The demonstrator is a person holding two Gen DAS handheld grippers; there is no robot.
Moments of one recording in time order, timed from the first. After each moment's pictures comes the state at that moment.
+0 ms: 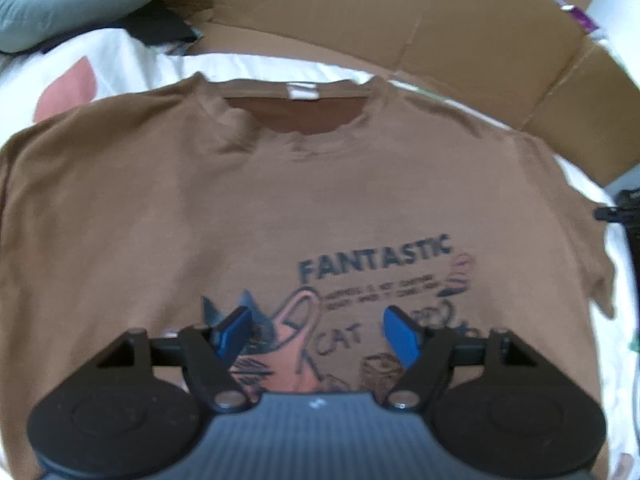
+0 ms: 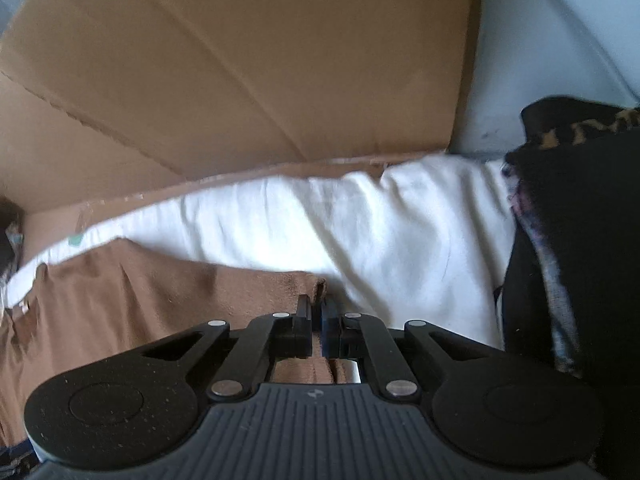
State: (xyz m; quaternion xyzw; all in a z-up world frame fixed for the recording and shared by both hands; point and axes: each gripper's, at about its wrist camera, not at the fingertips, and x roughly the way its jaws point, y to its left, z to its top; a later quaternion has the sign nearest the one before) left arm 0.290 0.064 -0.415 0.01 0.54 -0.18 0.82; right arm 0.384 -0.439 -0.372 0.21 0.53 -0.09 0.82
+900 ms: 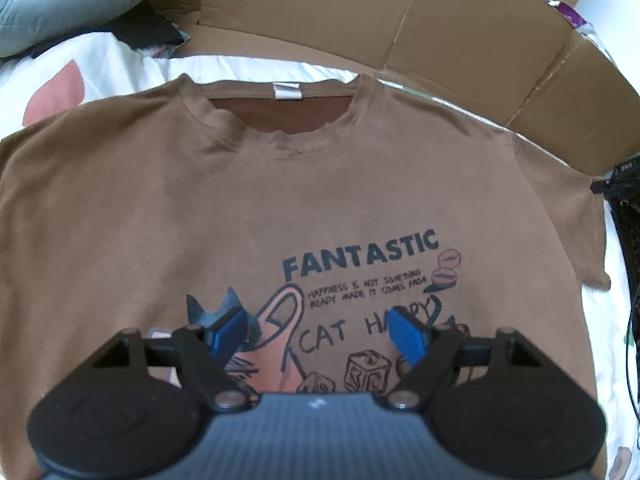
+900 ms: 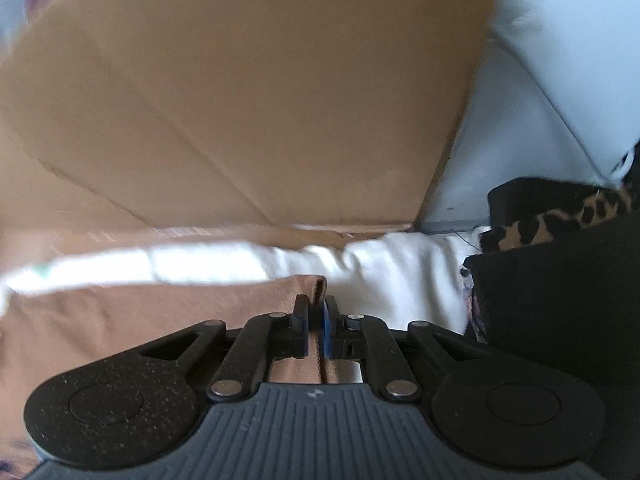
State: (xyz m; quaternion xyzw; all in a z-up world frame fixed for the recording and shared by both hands) left arm 0.287 0.057 -0.417 0.01 0.54 -0.18 0.82; right arm 0.404 -0.460 -0.357 0.18 0.50 -0.13 0.83
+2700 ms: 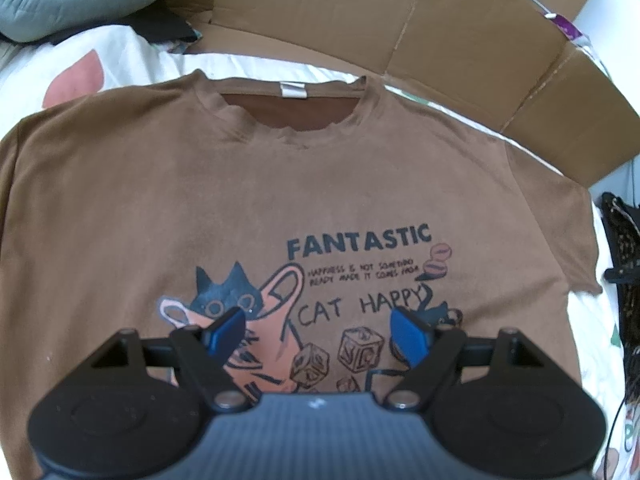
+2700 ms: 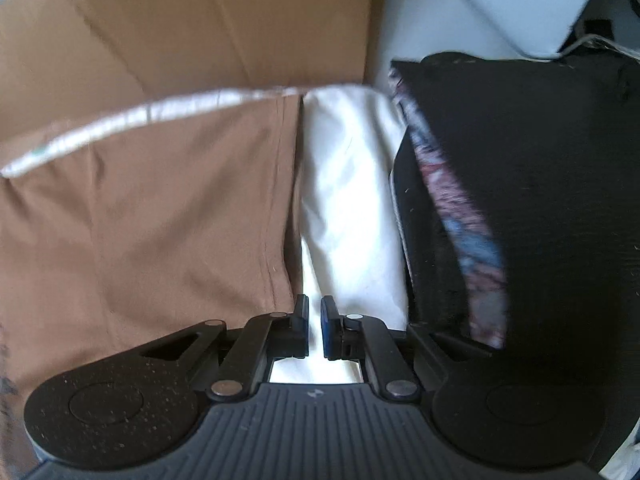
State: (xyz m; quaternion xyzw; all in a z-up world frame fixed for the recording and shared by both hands) left arm 0.269 0.057 -0.410 -0.01 0.54 -0.17 0.83; right arm 0.275 -0.410 -0.360 0.14 0.55 -0.16 0.81
